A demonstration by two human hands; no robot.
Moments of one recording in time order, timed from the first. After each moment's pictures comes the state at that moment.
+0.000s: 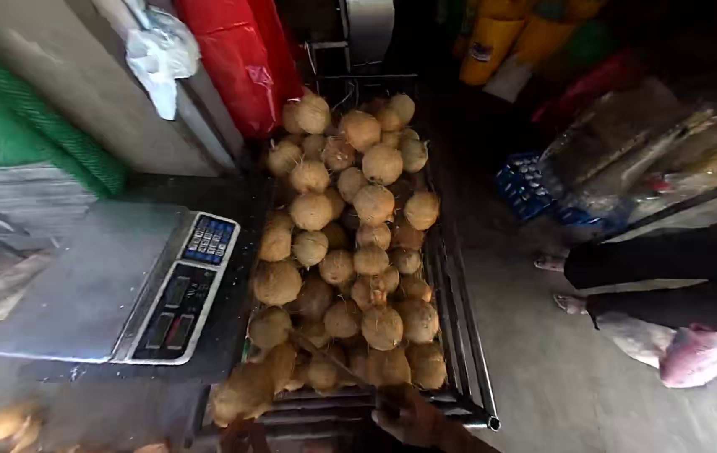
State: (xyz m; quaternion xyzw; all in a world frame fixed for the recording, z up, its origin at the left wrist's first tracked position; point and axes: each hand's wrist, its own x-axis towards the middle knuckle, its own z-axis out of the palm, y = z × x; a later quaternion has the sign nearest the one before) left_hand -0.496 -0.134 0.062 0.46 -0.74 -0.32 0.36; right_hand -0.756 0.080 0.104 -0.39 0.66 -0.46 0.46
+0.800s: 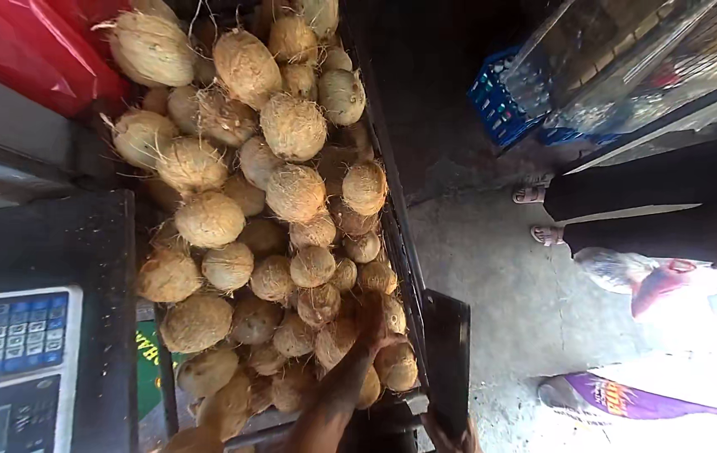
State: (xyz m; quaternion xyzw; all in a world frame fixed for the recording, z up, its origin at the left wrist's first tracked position) left_hand -0.913 -0.022 -0.085 0.18 -0.89 -0.28 -0.32; right_hand -0.825 0.187 0.077 0.02 0.78 -0.55 0.28
